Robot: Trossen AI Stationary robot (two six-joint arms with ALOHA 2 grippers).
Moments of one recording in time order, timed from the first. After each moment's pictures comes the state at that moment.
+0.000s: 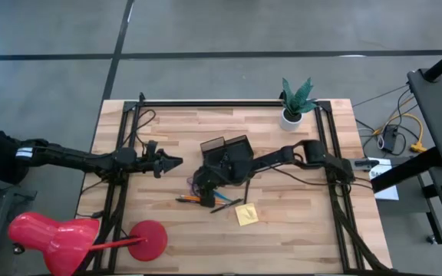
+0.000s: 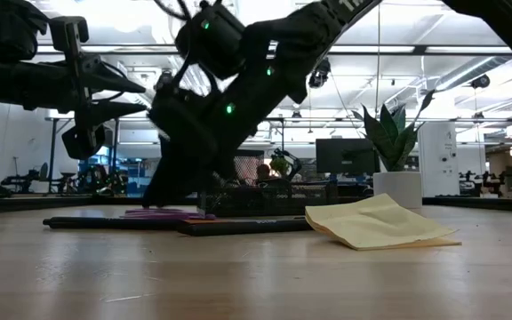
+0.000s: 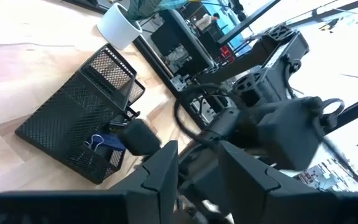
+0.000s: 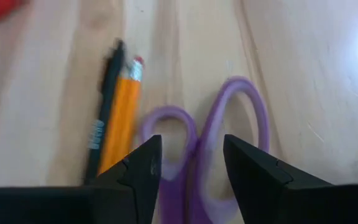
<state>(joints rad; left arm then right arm) 0.00 0.66 0.01 0.62 -0.14 -0.91 0.08 2.29 1.59 -0.12 0.03 0.18</state>
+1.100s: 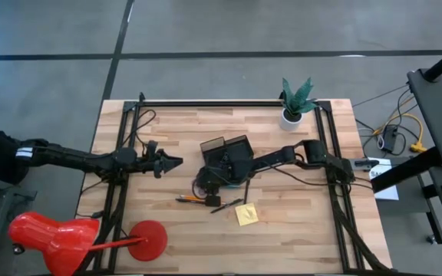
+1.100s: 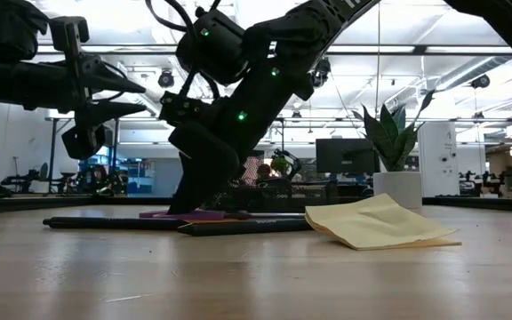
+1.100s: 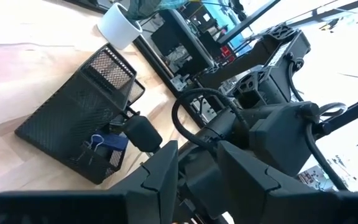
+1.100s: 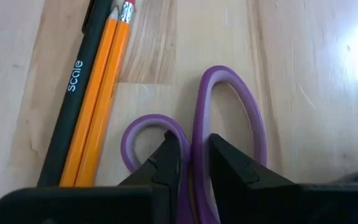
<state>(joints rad) 0.00 0.66 0.01 0.62 -0.14 -0.91 0.09 2.28 1.60 -0.26 0.05 0.08</state>
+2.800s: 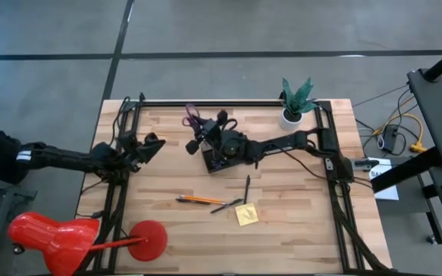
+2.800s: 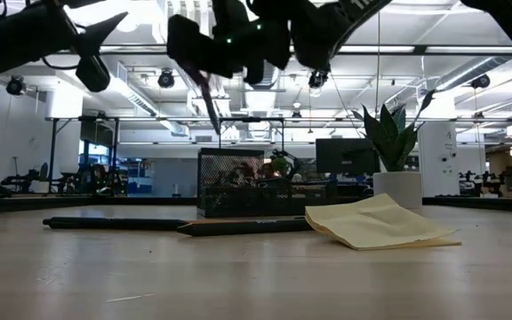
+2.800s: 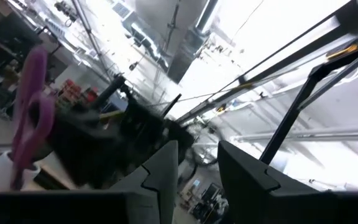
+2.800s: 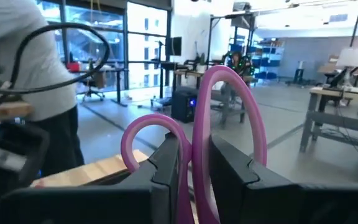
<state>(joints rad) 0.00 0.53 0.01 1.08 -0.17 -0.66 -0.05 2.12 1.46 0.82 0.67 -0.08</state>
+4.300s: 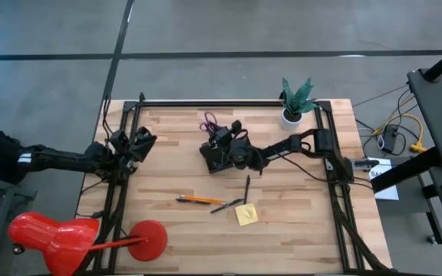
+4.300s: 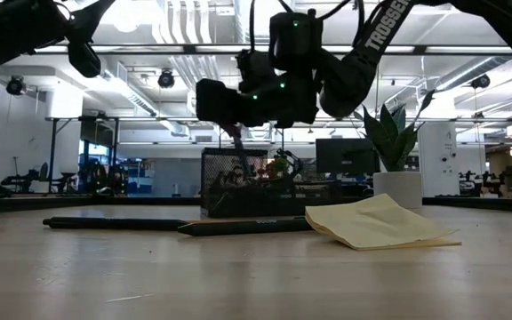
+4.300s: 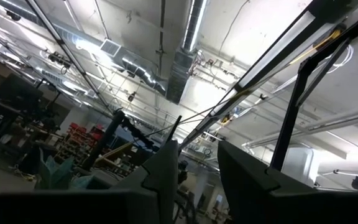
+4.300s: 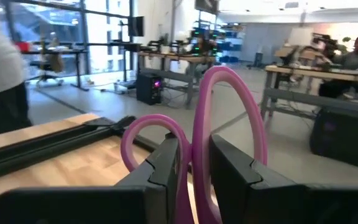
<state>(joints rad) 0.00 0.49 0.01 1.08 -0.17 -0.43 -0.05 2.16 1.19 1.05 0.81 -0.07</state>
